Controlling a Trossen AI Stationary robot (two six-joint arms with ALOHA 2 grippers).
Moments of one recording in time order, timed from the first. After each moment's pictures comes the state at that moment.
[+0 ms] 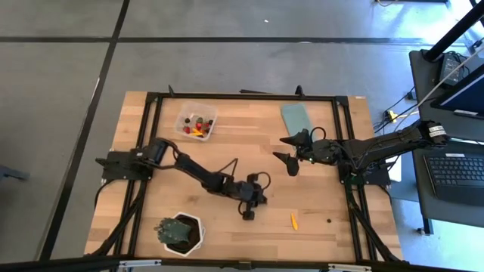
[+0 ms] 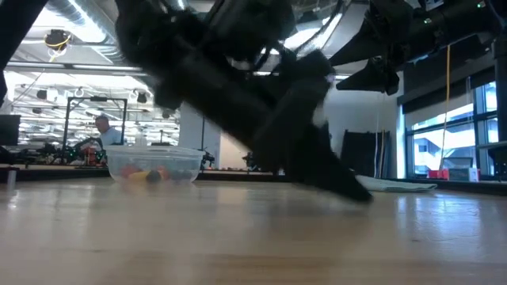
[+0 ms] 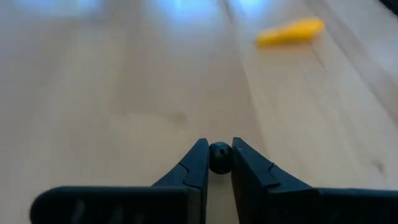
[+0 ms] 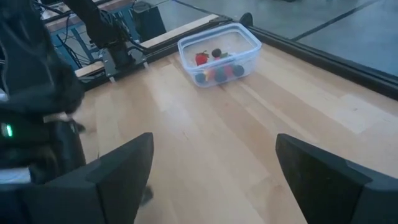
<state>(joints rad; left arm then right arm) -0.26 2.19 1.18 0.45 -0.14 -0.14 0.14 1.03 0.50 0.17 0.45 0.44</state>
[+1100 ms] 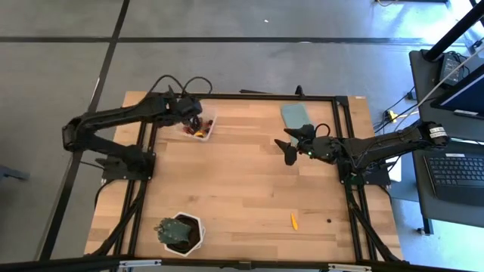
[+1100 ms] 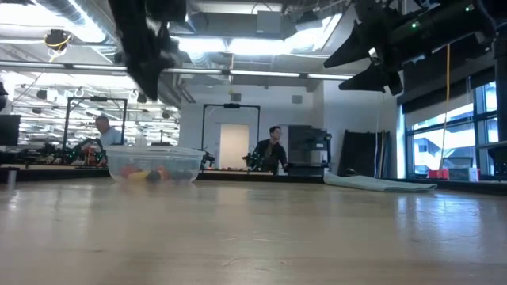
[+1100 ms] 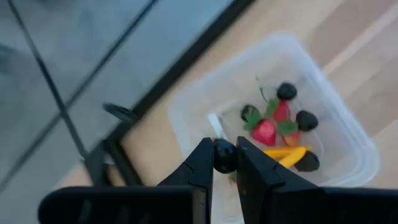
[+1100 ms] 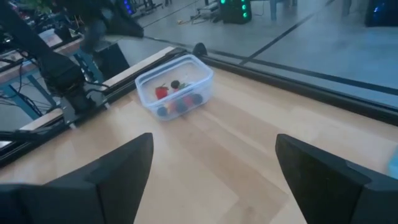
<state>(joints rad) 0.39 1.23 1.07 -0.99 -0.56 -0.28 0.10 1.03 0.50 0.20 0.62 0.52</state>
